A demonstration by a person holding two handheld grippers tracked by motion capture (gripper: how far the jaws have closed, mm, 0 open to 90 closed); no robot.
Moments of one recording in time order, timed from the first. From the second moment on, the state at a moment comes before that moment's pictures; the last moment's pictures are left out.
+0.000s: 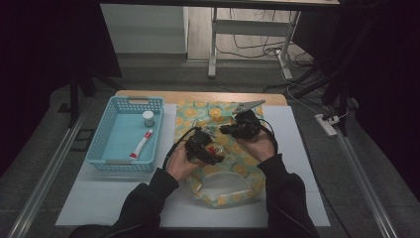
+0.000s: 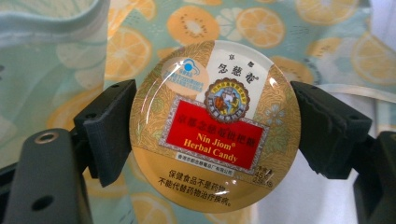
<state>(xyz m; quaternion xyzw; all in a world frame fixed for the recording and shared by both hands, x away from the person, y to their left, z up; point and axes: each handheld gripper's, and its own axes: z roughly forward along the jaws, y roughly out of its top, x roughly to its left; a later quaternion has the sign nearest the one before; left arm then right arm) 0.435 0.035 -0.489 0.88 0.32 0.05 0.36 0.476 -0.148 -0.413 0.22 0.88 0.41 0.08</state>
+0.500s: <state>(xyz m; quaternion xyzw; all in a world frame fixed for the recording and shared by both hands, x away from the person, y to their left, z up) 0.451 0.031 -0.508 0.88 0.33 0.05 0.34 0.481 -0.147 -0.421 0.22 0.88 0.41 0.08</state>
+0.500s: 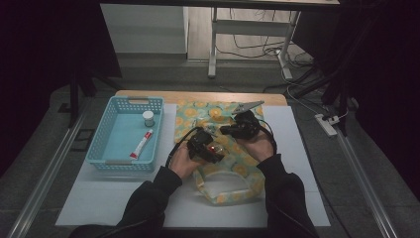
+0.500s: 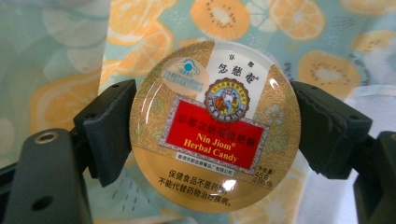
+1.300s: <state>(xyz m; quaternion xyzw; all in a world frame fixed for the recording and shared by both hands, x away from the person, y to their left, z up) 0.453 0.031 -0.508 0.88 0.33 0.06 0.34 0.481 -0.144 -0.425 0.22 0.88 0.40 0.08</state>
